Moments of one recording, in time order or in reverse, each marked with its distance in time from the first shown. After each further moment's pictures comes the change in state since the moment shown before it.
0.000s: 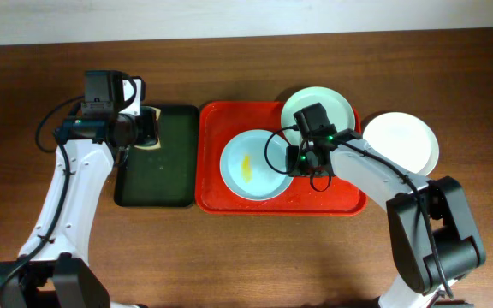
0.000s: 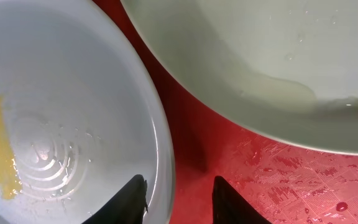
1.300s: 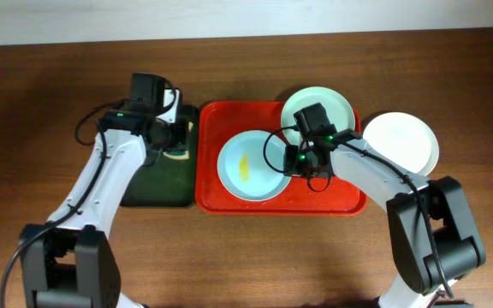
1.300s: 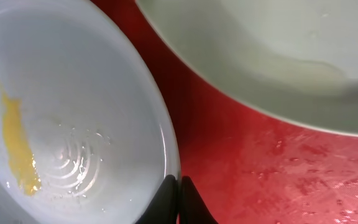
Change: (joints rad) left arm -0.156 0.112 0.000 0.001 0.000 -0.043; right arm 0.000 0.000 0.000 0.000 -0.068 0.082
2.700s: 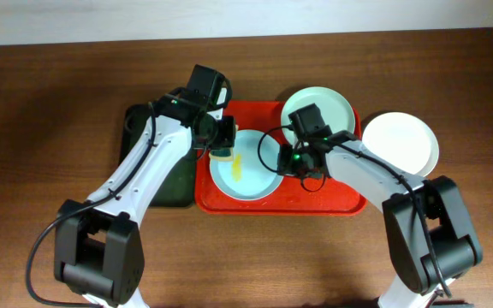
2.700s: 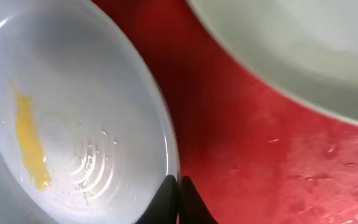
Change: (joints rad) left arm -0.225 0.125 0.193 -0.135 0.037 -0.214; right arm 0.033 0.008 -0.001 0.042 -0.031 0.058
